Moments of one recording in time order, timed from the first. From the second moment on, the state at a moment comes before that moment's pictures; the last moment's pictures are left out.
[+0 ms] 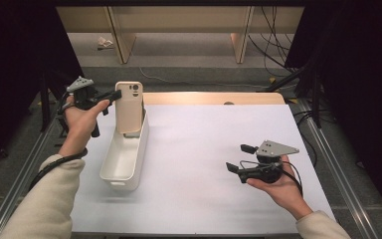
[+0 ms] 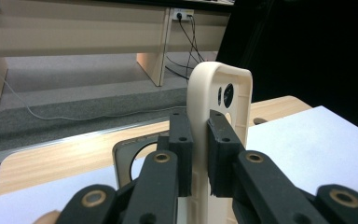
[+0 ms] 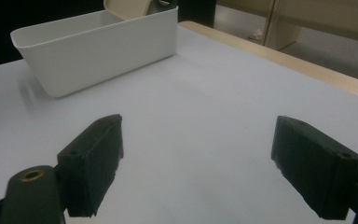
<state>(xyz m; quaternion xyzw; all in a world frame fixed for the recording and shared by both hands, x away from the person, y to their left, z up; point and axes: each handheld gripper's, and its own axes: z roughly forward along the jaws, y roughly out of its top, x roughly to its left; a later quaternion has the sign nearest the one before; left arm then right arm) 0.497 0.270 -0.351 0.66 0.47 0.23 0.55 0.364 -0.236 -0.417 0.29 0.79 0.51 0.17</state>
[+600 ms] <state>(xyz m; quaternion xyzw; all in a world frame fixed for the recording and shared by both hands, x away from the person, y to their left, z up) 0.509 0.275 -0.370 0.66 0.49 0.23 0.53 0.365 -0.236 -0.417 0.29 0.79 0.51 0.17</state>
